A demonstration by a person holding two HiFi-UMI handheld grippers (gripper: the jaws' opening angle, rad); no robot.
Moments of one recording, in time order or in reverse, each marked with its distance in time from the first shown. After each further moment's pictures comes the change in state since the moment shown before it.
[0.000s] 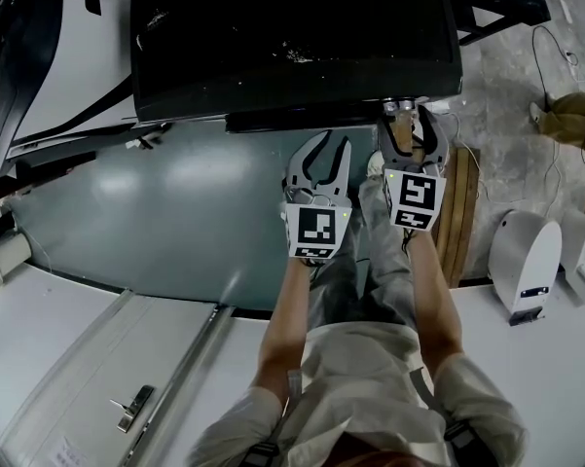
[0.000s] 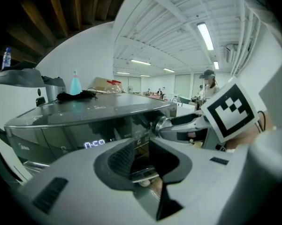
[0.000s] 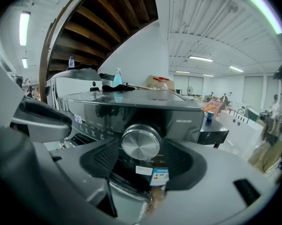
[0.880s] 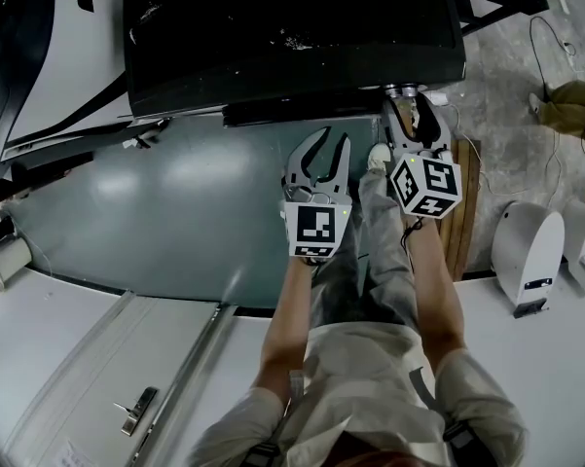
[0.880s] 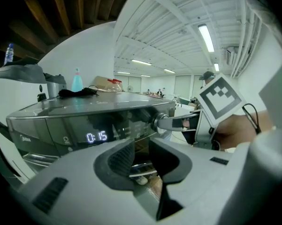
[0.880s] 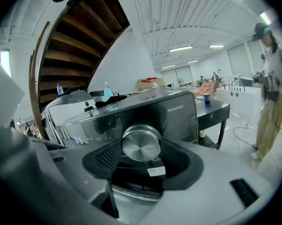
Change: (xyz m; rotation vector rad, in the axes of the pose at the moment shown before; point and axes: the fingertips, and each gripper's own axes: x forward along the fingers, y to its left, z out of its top) left arm -0.009 -0.001 -0.014 -0.021 0.002 -0.009; right arm 0.004 -0.006 -0.004 0.318 -0.067 0.040
